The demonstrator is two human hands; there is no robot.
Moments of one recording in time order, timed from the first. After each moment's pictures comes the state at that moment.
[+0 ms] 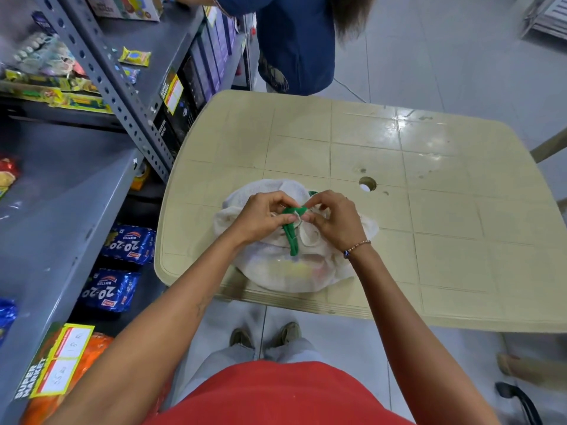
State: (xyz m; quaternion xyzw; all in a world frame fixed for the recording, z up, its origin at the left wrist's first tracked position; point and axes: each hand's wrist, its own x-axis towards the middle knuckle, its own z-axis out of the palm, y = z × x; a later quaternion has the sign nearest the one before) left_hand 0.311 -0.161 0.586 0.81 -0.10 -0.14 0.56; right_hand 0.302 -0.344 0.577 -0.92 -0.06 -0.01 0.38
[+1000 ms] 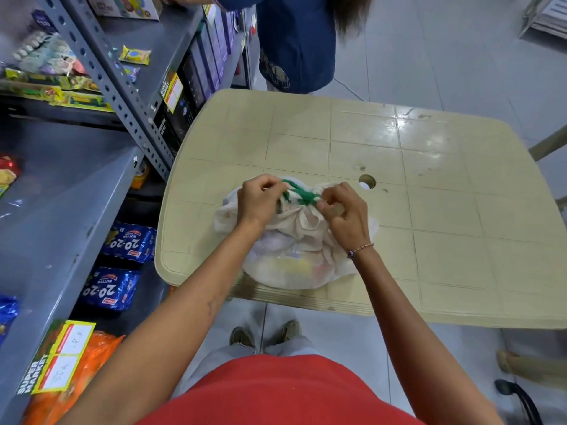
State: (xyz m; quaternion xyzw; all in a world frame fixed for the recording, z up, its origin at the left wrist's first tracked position) left_hand 0.315 -0.181 0.599 0.76 0.14 -0.02 0.63; right_hand 0.292 -0.349 0.578 -0.87 -0.03 -0.13 0.48
